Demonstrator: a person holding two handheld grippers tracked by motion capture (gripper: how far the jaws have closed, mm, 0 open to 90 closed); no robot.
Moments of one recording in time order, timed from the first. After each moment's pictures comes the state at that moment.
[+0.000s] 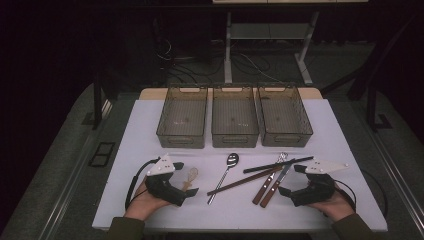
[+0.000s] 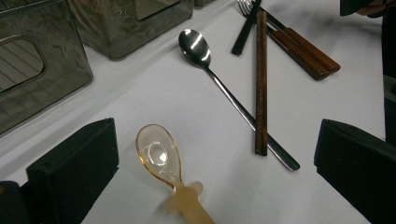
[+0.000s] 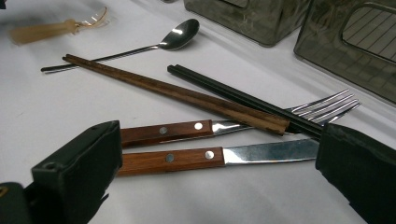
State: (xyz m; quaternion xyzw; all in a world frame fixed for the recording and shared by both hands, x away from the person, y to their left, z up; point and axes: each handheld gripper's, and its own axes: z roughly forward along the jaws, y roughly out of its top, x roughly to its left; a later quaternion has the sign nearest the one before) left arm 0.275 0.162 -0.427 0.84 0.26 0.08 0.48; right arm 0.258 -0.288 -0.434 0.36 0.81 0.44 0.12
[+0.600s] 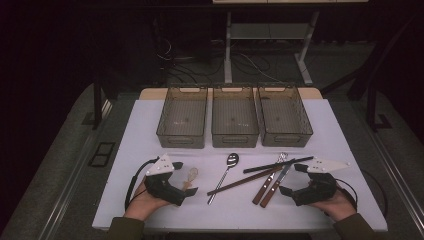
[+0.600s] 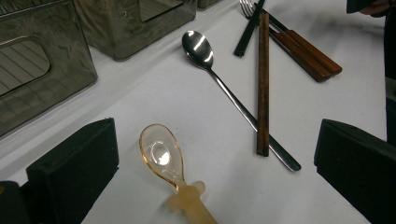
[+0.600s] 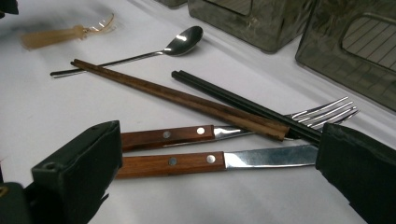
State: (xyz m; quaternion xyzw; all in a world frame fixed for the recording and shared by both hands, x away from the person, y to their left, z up) left arm 0.275 0.164 -0.426 0.83 0.26 0.08 0.48; right arm 0.259 -0.290 -0.429 0.35 0.81 0.45 0.12
